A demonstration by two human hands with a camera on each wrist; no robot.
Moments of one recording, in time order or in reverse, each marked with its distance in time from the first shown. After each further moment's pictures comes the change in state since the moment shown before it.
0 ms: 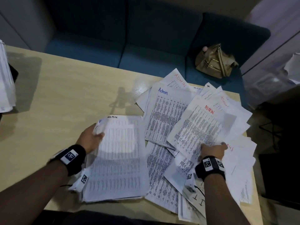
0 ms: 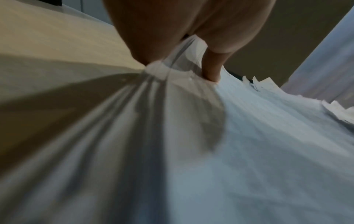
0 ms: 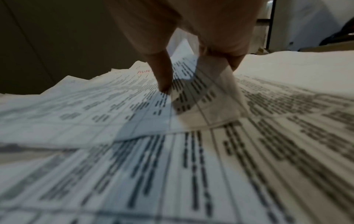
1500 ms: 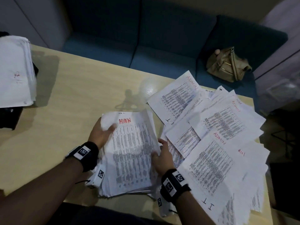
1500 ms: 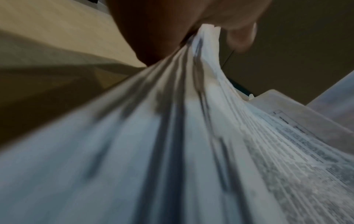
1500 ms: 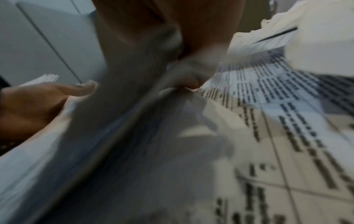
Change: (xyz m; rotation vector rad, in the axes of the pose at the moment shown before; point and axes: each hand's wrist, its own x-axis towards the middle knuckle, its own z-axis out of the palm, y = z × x) left_hand -0.014 0.011 -0.005 -0.364 0.097 0.041; right_hand -0.168 0.016 0.079 -0.193 -0.749 -0.537
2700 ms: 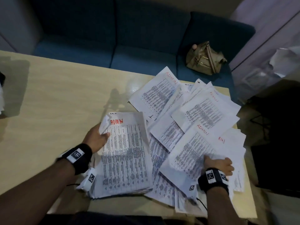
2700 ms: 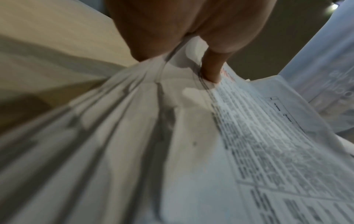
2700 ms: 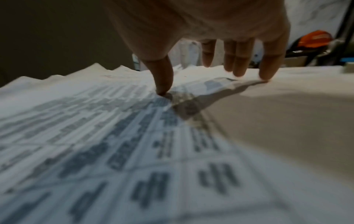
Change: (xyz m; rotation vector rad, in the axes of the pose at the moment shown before) left_hand -0.004 0.004 0.031 0.306 -0.214 0.034; right_hand 0.001 0.120 -0.171 -0.049 0.784 0.765
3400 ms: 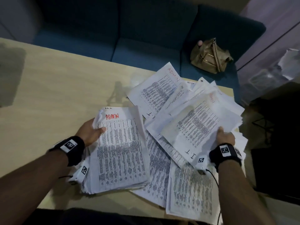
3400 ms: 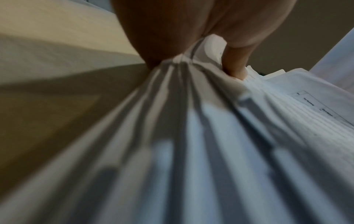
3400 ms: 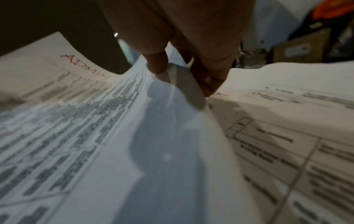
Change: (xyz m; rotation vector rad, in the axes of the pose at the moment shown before) left_hand 0.014 -0.001 -0.002 0.092 -0.061 -0.060; right_hand 0.063 -0.090 -0.024 0.131 -0.144 -0.226
